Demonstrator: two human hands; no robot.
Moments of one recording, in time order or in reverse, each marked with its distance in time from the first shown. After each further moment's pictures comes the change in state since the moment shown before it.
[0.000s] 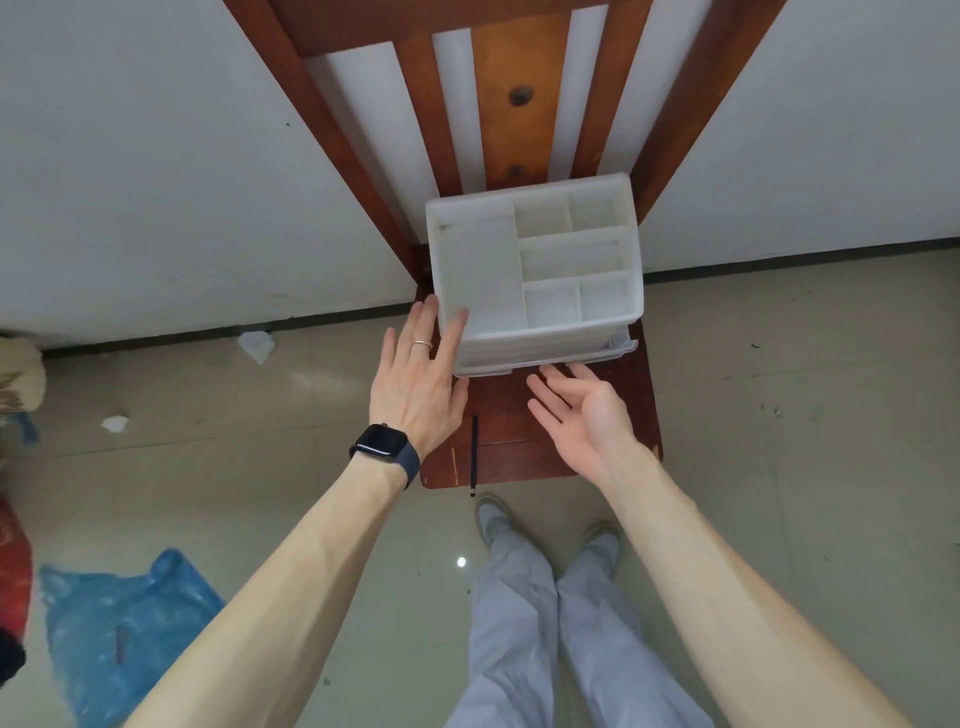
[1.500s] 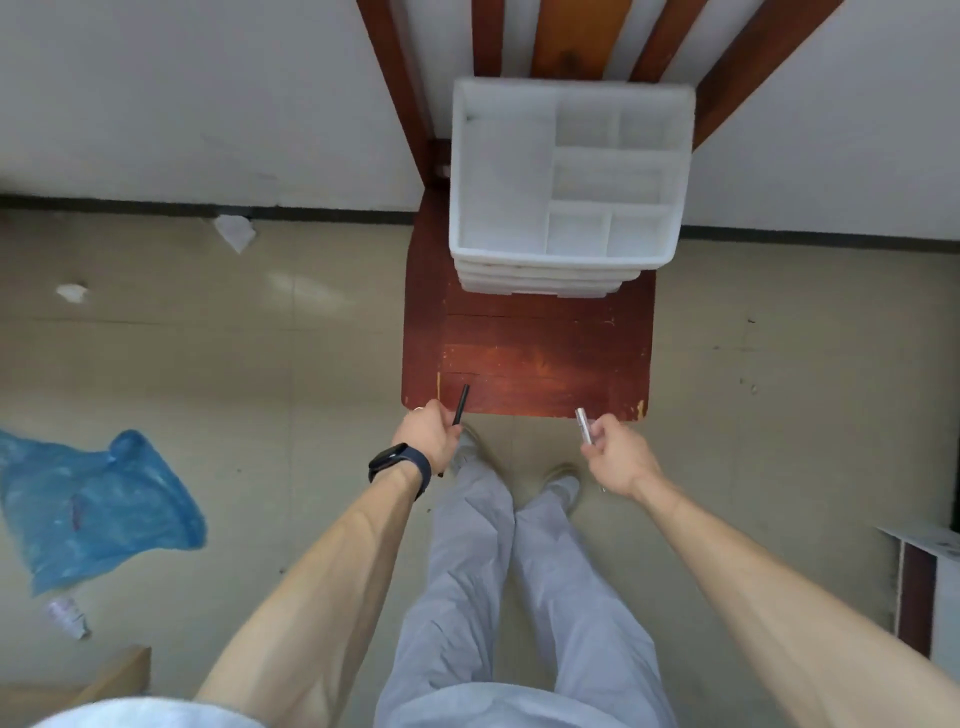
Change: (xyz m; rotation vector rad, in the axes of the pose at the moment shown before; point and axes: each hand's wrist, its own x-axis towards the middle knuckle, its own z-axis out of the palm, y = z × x) left_hand -0.105 0.026 0.132 -0.561 -0.647 -0.683; right_hand 0.008 0.036 -0.145 -1.804 0.146 0.082
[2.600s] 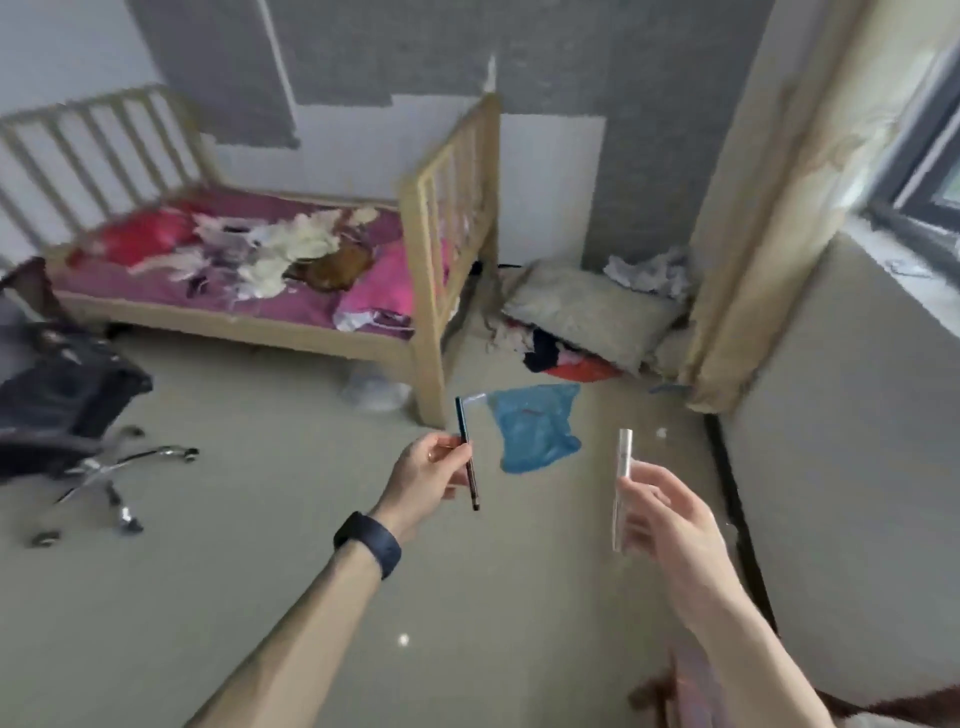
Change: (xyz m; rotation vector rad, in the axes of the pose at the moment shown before) left_hand -0.655 -0.049 0.086 -1.743 1.535 -0.331; right_hand -0.524 -0.136 -0.046 -0.174 -0.800 -1.258
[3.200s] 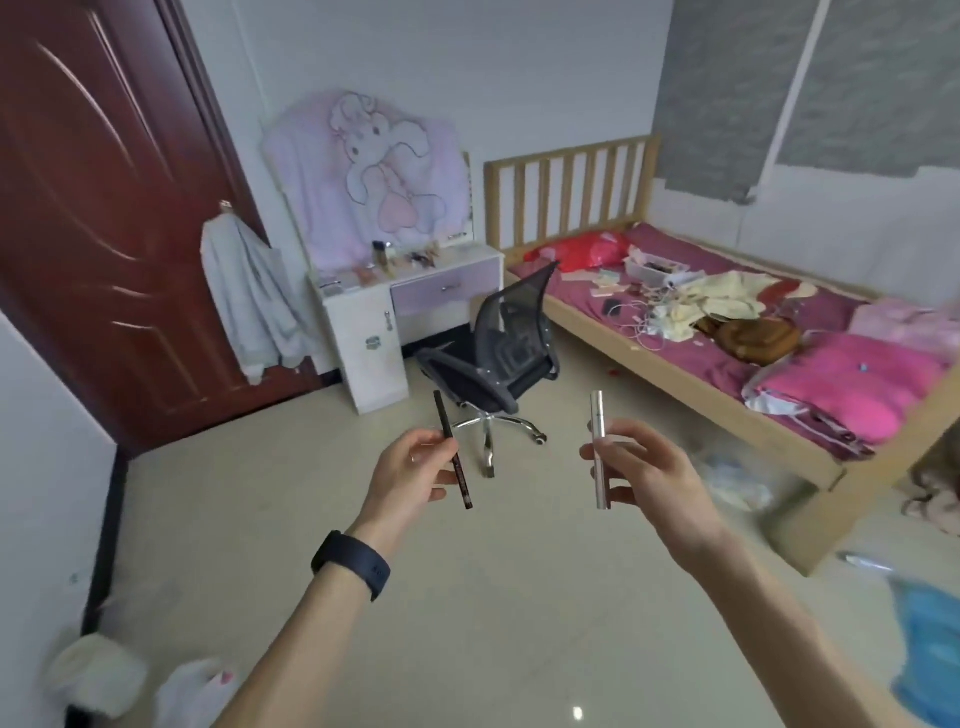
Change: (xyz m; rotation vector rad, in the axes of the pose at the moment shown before) left_hand -0.254 -0.076 -0.574 -0.223 0.923 -0.003; right_hand -0.152 -0.078 0.611 -0.124 -0.897 -0.135
